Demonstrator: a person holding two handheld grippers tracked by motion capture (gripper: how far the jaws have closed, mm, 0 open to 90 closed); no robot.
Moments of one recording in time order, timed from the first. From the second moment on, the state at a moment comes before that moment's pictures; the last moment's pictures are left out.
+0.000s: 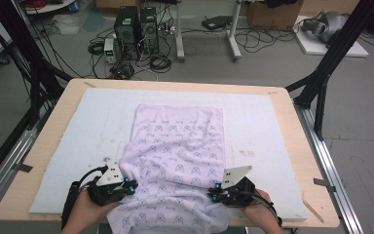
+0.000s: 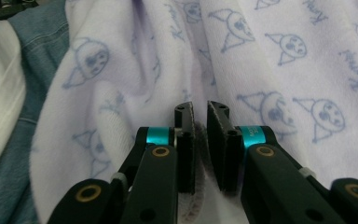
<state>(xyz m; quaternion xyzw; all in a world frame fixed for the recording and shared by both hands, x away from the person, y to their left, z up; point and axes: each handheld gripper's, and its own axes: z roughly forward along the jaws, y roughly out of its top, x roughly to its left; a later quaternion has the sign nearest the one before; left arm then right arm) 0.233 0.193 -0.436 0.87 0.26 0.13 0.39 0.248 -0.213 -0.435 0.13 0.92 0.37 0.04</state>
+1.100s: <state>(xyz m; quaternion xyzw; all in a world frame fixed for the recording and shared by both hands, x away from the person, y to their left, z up) 0.234 0.192 -0.442 0.88 0.24 0.07 0.40 0.245 -0.216 -0.436 0.13 0.92 0.38 0.00</state>
